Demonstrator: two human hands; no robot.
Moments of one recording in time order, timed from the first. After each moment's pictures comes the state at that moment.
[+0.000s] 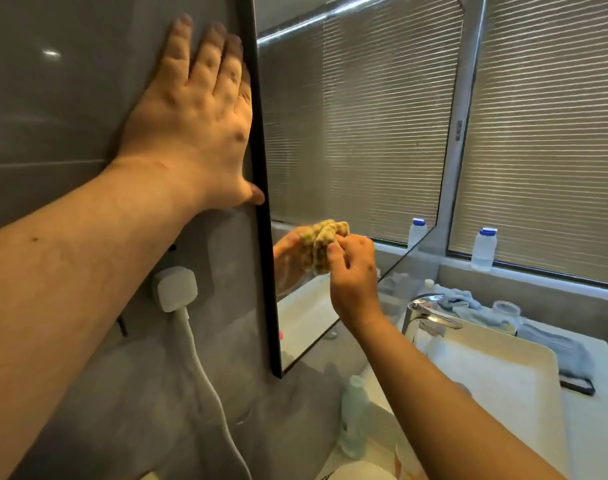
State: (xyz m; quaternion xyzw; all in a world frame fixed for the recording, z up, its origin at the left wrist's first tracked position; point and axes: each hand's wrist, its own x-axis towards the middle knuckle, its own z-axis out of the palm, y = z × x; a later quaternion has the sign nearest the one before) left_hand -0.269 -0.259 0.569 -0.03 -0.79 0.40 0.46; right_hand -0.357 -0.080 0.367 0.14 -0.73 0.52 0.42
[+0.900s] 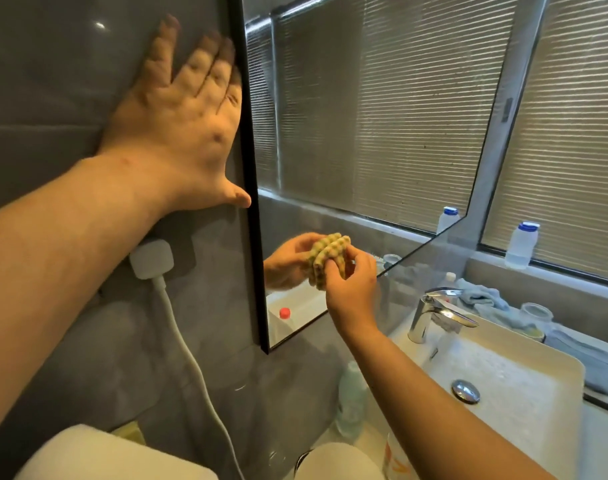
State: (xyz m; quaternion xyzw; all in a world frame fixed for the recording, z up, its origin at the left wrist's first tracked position) left_hand -0.263 -0.253 0.550 -0.02 -0.81 0.42 0.40; right_hand -0.360 -0.069 0.329 0.07 -0.71 0.63 0.32
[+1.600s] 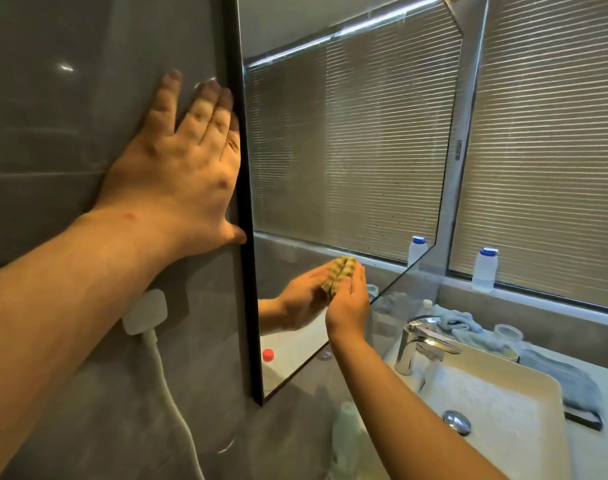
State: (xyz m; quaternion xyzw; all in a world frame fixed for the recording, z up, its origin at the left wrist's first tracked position) left_hand -0.265 -0.251 0.549 -0.01 -0.81 0.42 0.41; right_hand -0.424 -0.072 0.325 -0.03 -0.65 0.69 0.32
